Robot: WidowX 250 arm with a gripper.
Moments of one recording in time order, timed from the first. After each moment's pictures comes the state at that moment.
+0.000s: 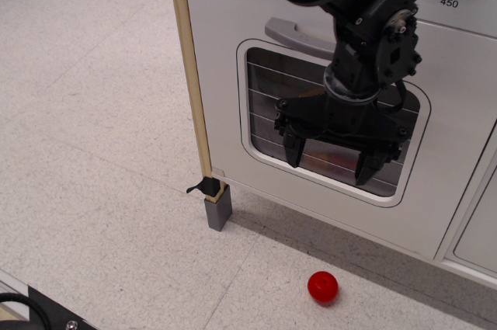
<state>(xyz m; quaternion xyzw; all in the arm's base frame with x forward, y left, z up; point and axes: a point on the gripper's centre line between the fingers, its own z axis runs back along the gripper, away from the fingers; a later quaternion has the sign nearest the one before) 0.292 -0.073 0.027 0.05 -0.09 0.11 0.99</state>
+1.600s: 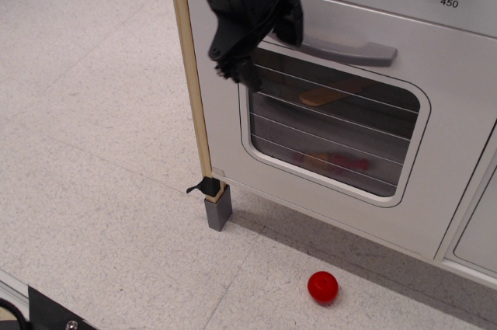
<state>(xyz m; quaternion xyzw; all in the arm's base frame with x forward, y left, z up) 0.331 0.011 0.085 -0.13 -0.13 0.63 0.76</state>
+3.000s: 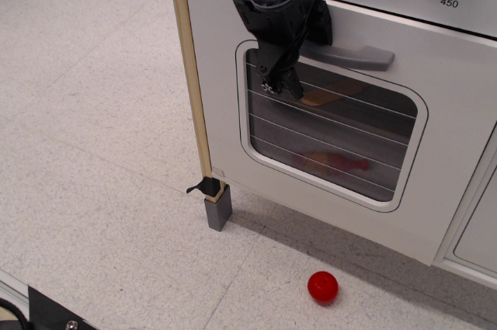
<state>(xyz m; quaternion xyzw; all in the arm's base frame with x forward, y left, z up) 0.354 -0.007 0.057 -0.16 -0.11 0.68 0.71</state>
